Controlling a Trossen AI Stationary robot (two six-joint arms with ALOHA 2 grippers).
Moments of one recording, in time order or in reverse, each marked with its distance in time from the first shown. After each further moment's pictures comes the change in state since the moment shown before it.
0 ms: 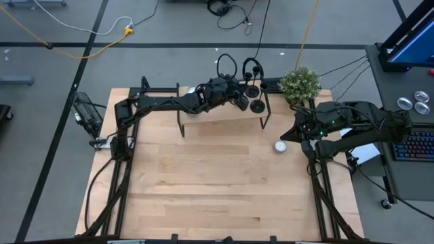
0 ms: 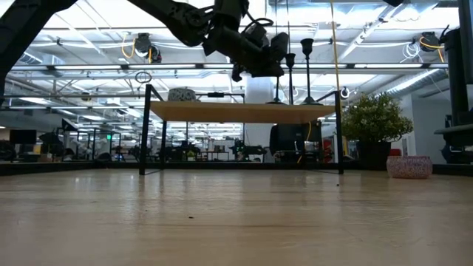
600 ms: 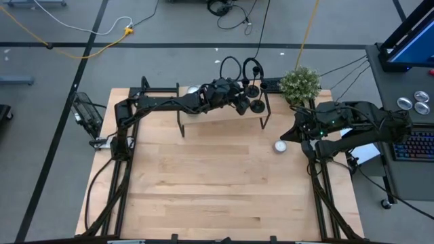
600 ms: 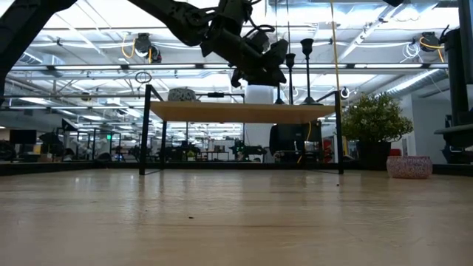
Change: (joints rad) left arm -0.001 -0.002 0.000 -0.115 0.039 -0.006; right arm 0.000 0.000 0.000 0.000 -0.001 0.000
